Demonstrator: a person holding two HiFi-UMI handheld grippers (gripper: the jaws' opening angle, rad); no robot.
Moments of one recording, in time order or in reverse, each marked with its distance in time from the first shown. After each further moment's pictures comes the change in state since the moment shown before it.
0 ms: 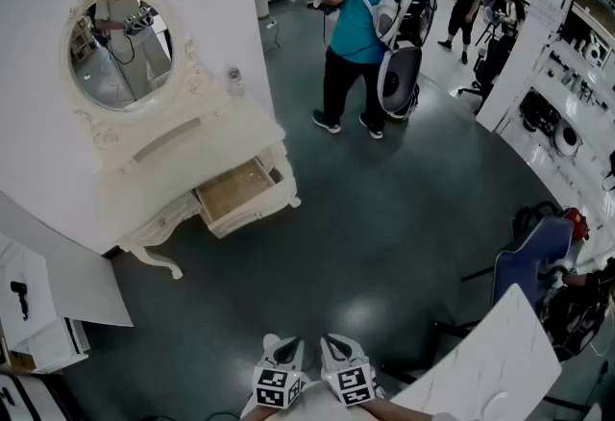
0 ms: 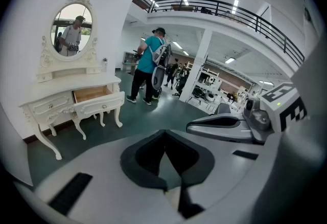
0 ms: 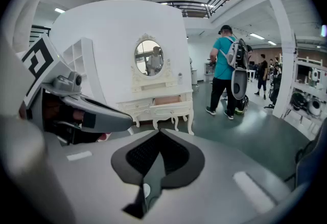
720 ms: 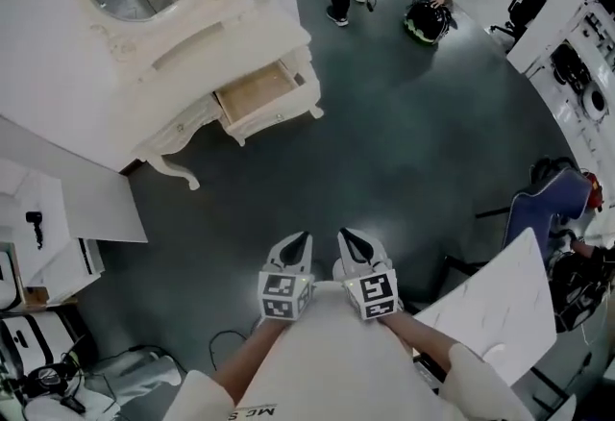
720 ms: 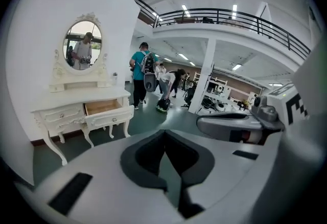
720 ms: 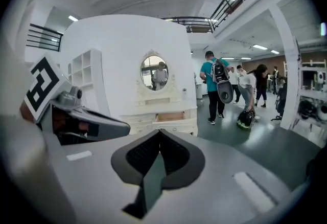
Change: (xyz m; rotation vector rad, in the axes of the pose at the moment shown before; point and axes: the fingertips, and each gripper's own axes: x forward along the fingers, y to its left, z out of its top) left arm 0.011 0.003 0.057 -0.016 -0.206 0.138; right arm -0.007 -0.040 0.070 -0.116 -0.205 0.063
